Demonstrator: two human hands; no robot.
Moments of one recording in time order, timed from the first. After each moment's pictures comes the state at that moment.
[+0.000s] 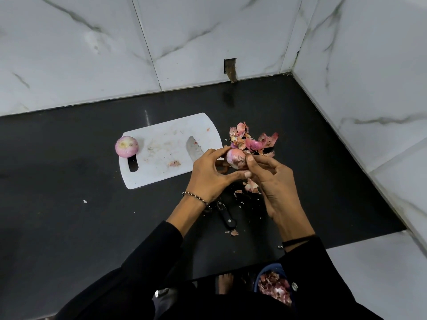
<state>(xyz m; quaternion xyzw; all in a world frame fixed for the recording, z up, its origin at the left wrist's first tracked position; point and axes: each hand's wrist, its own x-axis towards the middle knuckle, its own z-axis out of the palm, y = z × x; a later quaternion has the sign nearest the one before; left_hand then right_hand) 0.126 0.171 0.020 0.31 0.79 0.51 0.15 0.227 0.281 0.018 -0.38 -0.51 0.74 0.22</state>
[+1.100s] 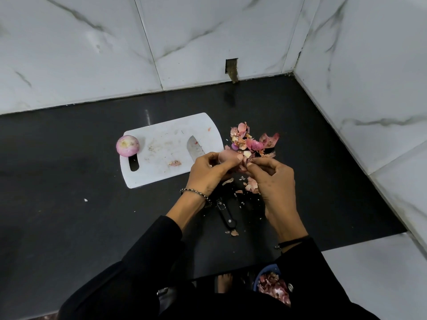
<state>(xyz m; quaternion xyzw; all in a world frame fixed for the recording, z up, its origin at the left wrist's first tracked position) 0.121 0.175 0.016 0.11 0.73 0.60 0.31 0.225 0.276 0.014 -0.43 -0.61 0.62 0.24</state>
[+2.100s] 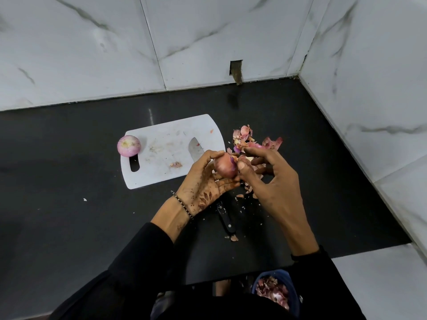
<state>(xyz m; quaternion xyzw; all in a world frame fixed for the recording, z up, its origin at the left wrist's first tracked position) 0.118 0.162 0.035 -0.04 0.44 0.73 0.51 0.235 0.279 0.040 -0.21 -0.81 0.47 0.27</state>
